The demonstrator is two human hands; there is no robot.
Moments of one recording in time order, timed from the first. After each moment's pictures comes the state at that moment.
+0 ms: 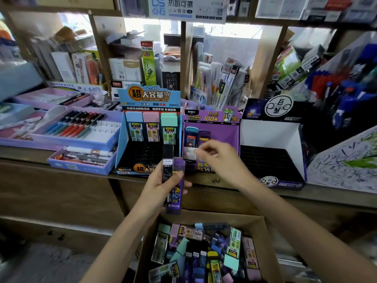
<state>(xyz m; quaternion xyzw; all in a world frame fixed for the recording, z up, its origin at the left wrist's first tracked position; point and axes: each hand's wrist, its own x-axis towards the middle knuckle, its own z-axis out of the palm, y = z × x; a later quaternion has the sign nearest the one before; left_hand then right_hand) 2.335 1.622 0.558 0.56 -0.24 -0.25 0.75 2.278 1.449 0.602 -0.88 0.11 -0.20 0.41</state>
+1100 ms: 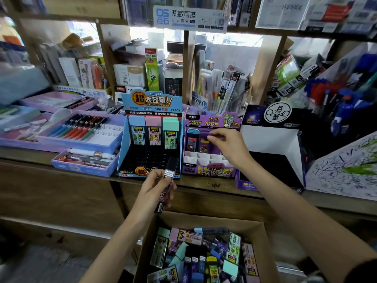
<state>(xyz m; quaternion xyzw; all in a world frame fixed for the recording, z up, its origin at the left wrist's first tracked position) 2.329 1.636 0.560 0.63 -0.20 -0.21 0.72 2.319 1.398 0.606 -0.88 0.14 -0.28 0.36</state>
